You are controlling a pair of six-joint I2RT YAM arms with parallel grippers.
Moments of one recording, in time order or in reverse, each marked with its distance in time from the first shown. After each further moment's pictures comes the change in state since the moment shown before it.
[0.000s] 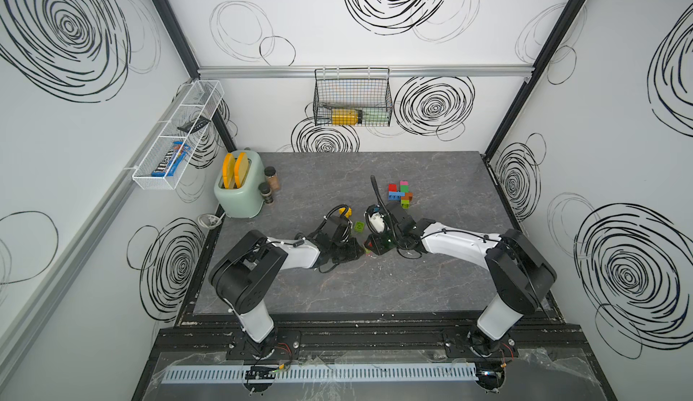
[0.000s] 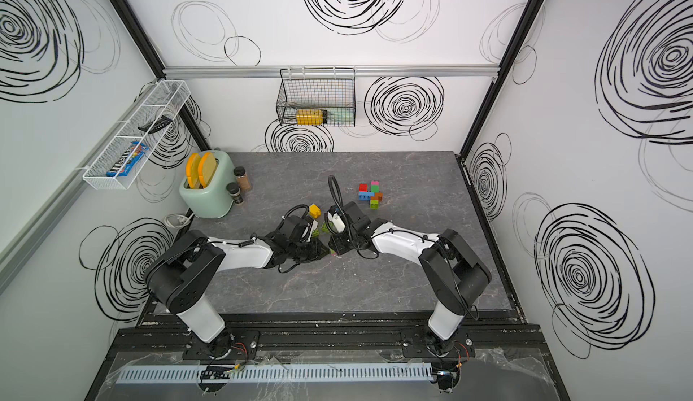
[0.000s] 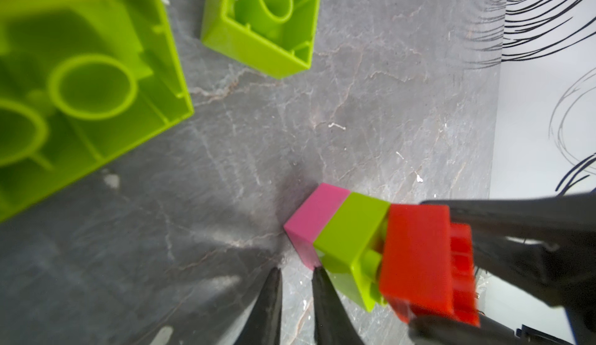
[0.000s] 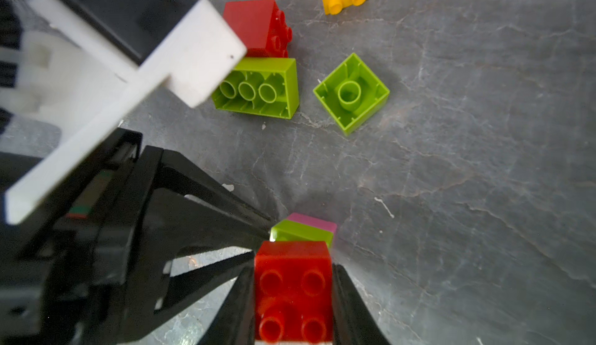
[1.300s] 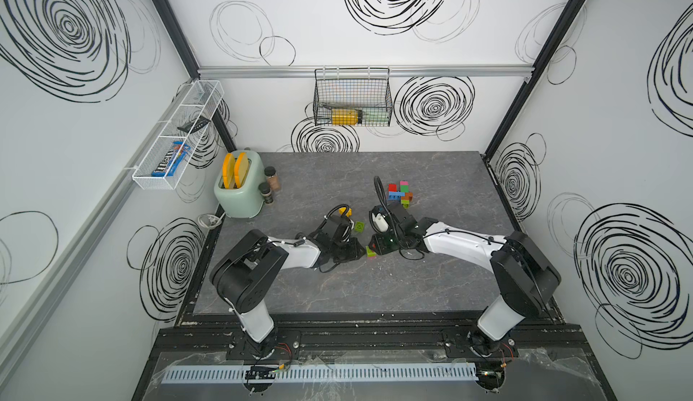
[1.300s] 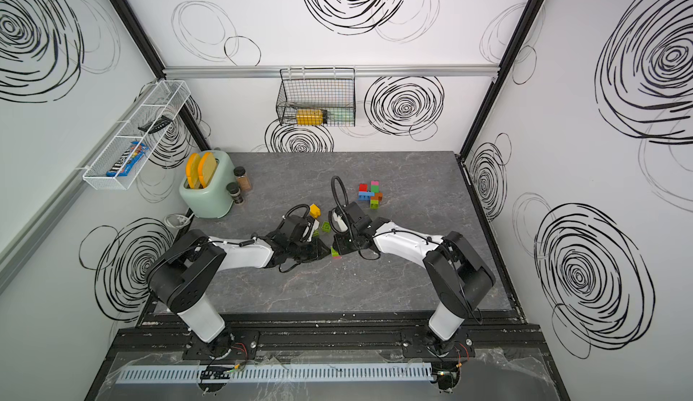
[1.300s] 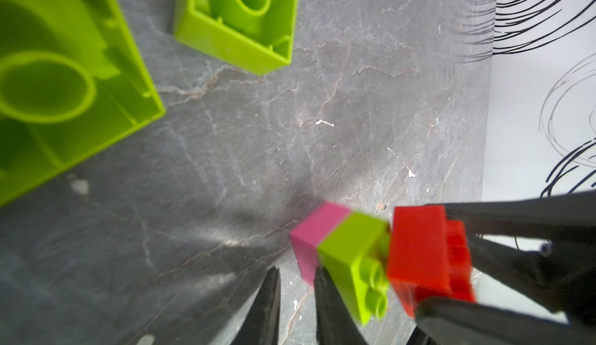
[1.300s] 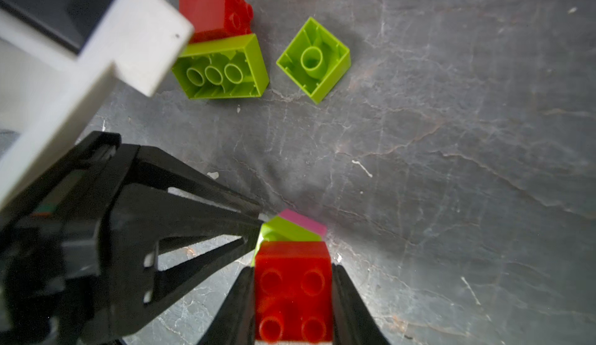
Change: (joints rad) left arm 0.000 0.003 0.005 0.010 0.026 0.008; right arm 0.010 -0.017 0.019 -0.091 0.075 0.113
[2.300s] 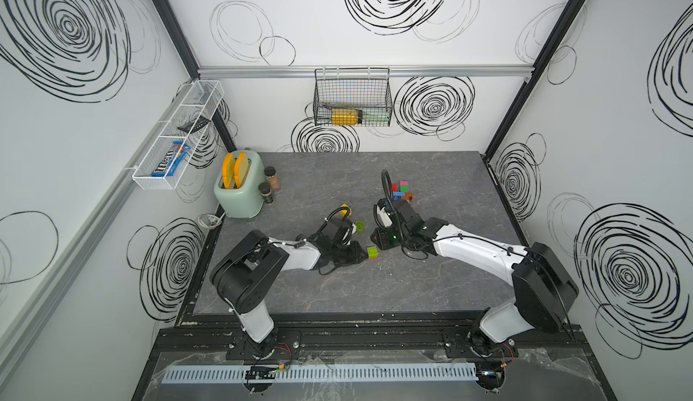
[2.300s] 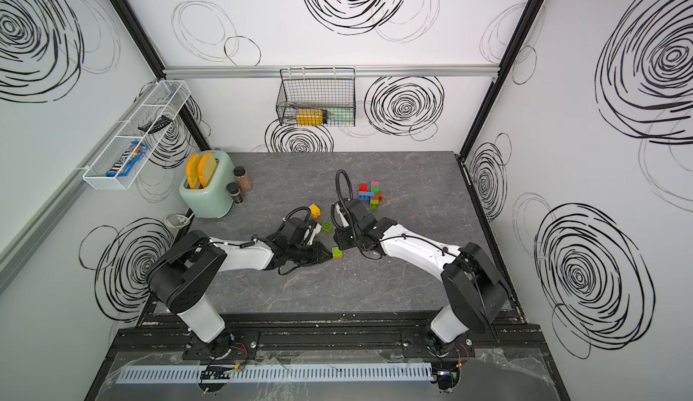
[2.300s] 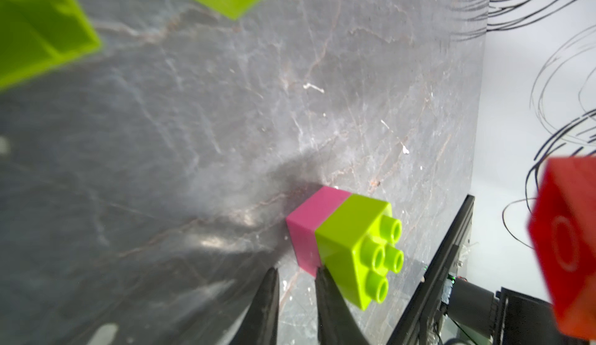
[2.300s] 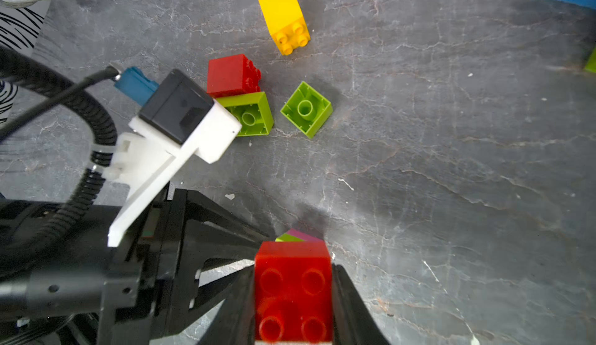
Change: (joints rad) left arm -0.019 -0.002 -0.020 0.008 0.067 0.000; right arm 0.014 -0.121 -0.012 -0.007 0.081 0.055
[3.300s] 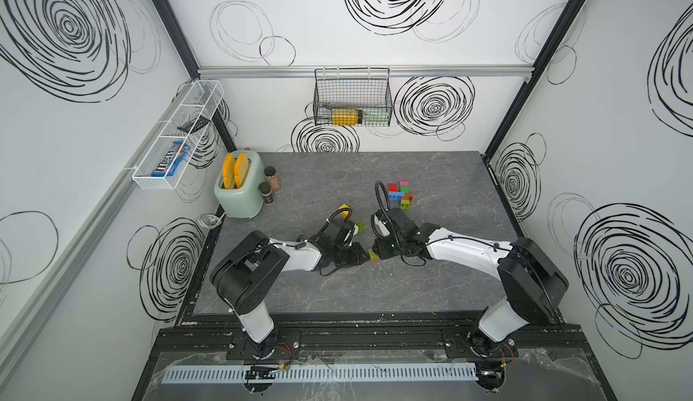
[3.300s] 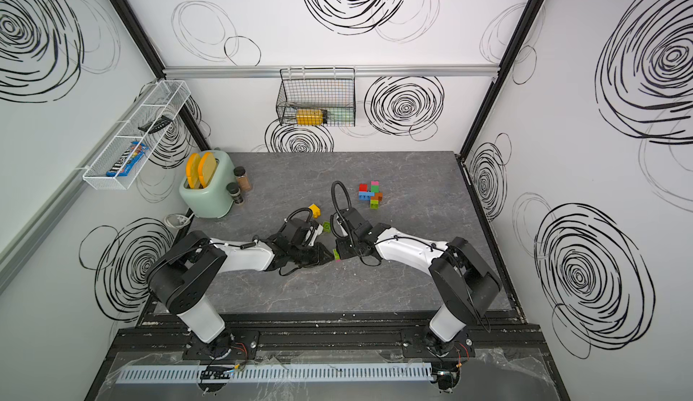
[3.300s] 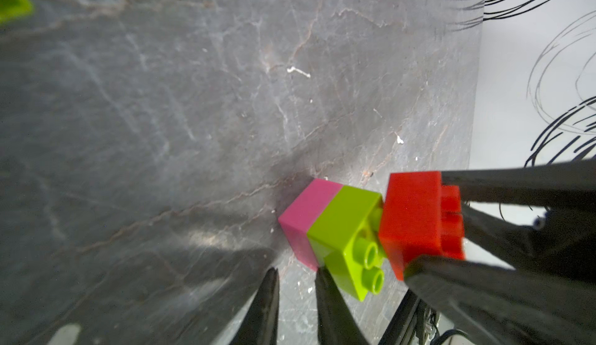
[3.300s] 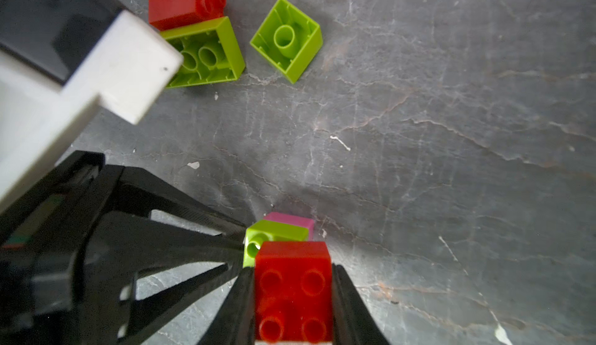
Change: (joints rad) left arm -0.007 -0.003 0.000 -0.001 0.002 -0.001; right arm 0.030 0.062 -0.047 0.002 0.022 0.003
